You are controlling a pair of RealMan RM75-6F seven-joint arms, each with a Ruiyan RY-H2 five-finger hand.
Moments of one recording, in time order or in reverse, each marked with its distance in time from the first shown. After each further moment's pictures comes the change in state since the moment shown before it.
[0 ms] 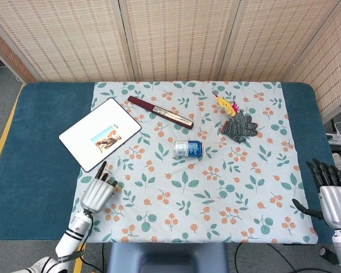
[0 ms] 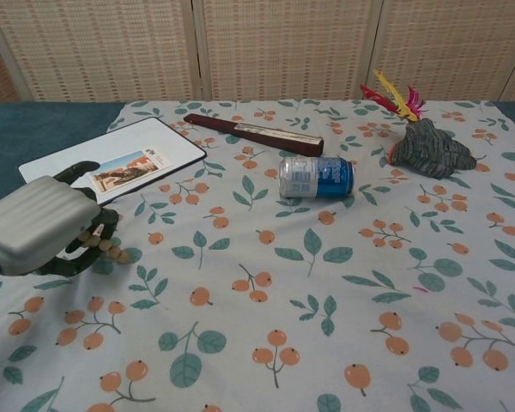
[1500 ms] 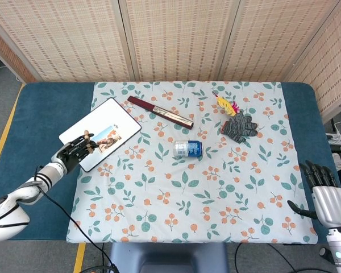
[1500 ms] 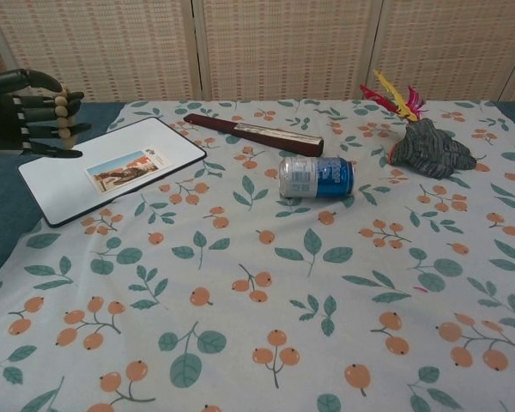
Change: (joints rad) left arm -0.007 0.447 -0.810 -0.334 -1.962 -1.071 -0.473; right arm 0.016 -0.014 -0.009 0.000 0.001 -0.035 -0.032
